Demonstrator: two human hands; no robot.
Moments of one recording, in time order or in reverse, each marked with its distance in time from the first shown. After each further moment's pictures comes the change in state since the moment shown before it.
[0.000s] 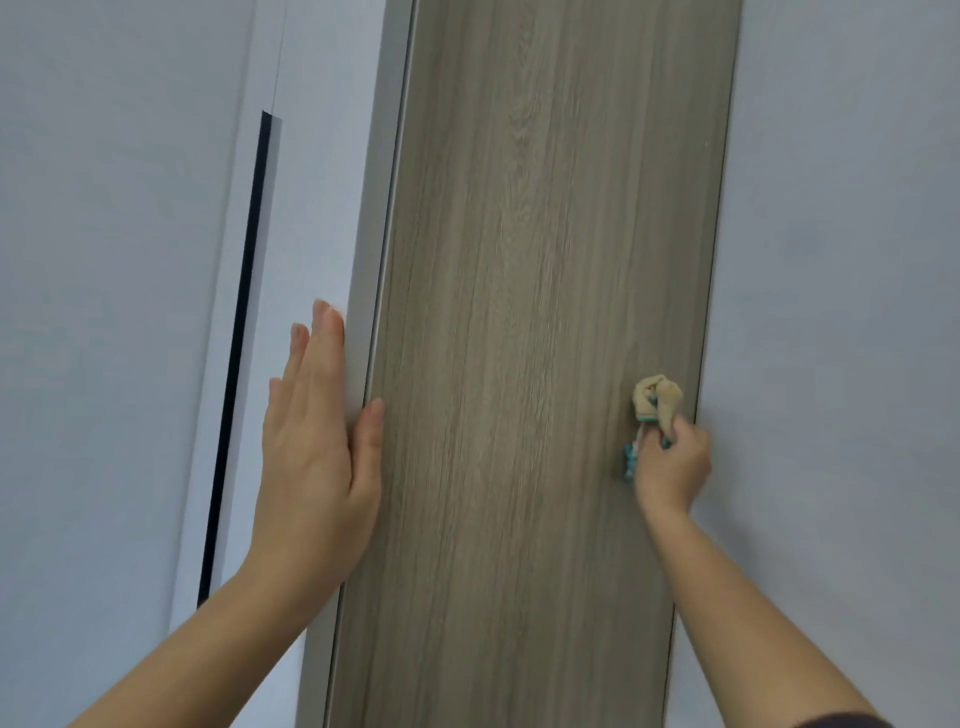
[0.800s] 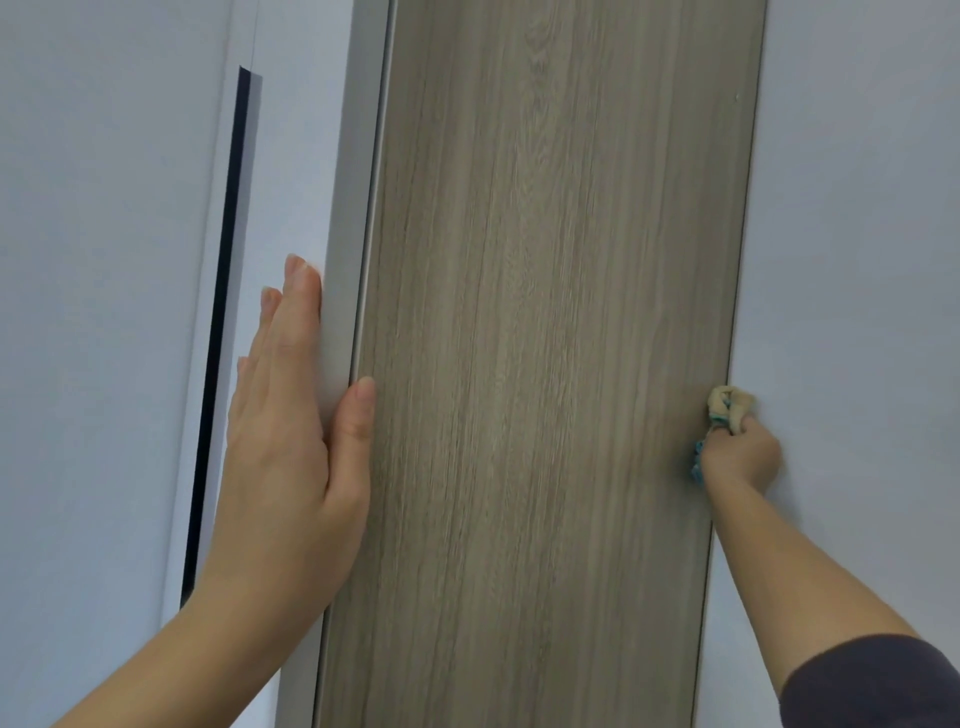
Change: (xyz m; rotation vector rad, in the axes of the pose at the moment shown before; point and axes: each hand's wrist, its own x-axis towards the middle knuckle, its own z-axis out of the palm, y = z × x) left_hand -0.001 -0.003 0.004 -0.053 0.050 0.055; right_hand 0.058 0.058 0.007 -0.181 0.034 0.287
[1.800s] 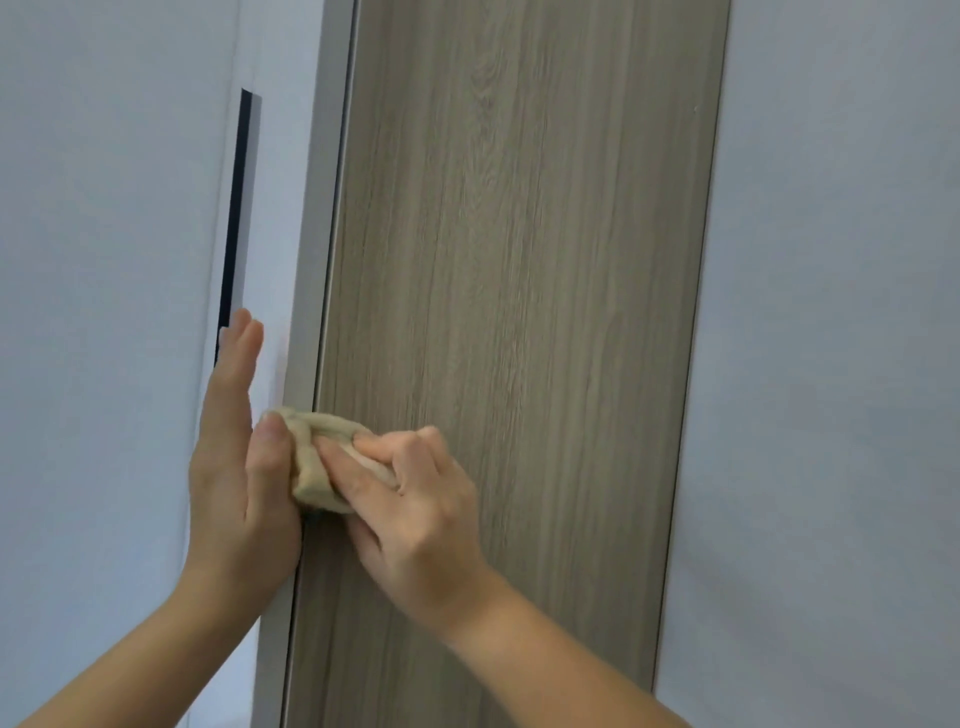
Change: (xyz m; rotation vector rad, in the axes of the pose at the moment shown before) left_hand -0.028 -0.001 -0.007 -0.147 0.069 -0.080; right_hand -0.286 -0.095 -0.047 0.515 -0.159 -1.421
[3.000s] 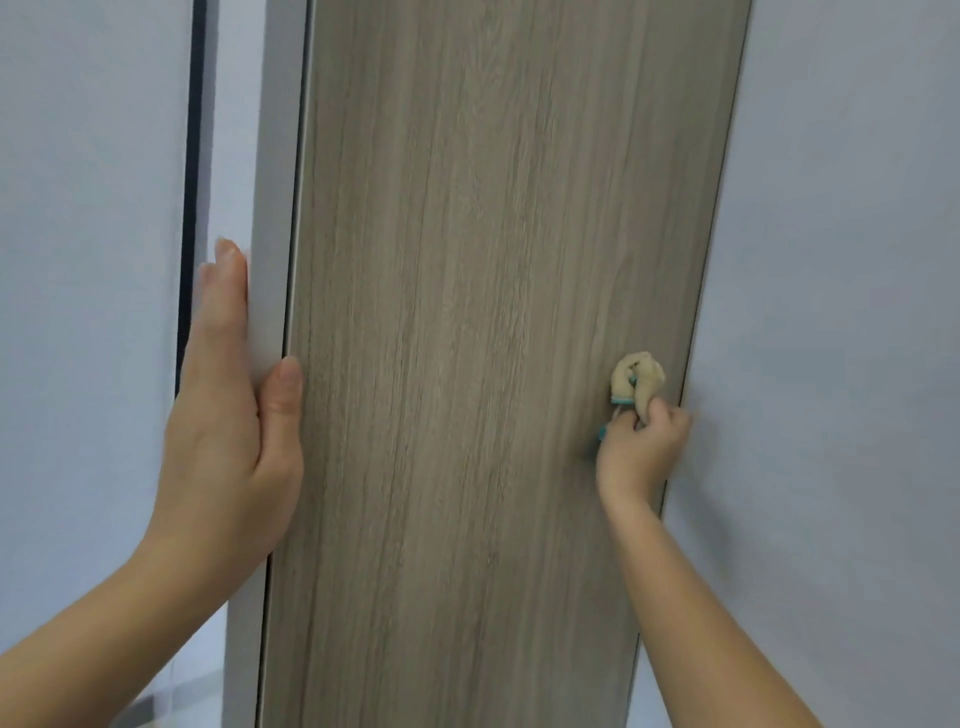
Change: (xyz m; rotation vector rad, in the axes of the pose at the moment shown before) left_hand -0.005 -0.008 0.006 0.199 -0.102 0.044; right_hand -0.082 0.184 -0.064 -0.366 0.232 1.156
